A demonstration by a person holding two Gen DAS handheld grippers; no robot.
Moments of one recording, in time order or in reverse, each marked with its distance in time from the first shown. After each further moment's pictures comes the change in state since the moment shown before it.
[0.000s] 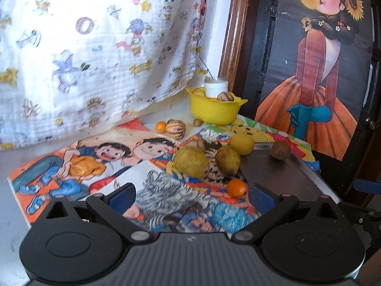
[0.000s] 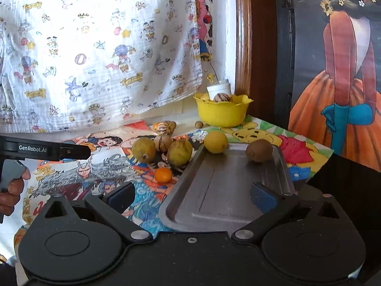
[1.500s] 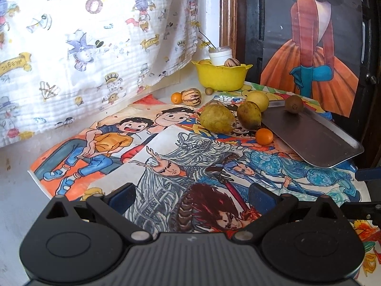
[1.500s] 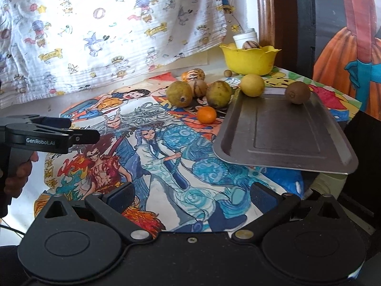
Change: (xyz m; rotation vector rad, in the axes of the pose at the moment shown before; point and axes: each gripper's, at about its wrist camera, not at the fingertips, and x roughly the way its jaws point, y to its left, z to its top) left arm -0.007 0.041 -0.035 0.163 0.096 0.027; right arm 0.022 0.054 -0.043 0.037 0.205 0.093
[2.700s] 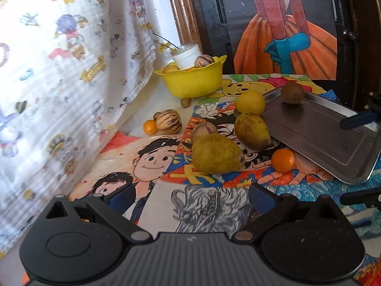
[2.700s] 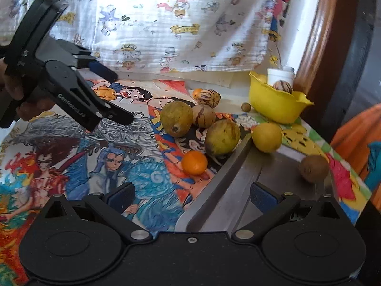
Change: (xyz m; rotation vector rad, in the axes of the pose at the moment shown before) left arm 0.100 -0.006 0.079 0.302 0.018 -0.085; right arm 0.076 -0.013 0.064 -0.385 -0.036 -0.006
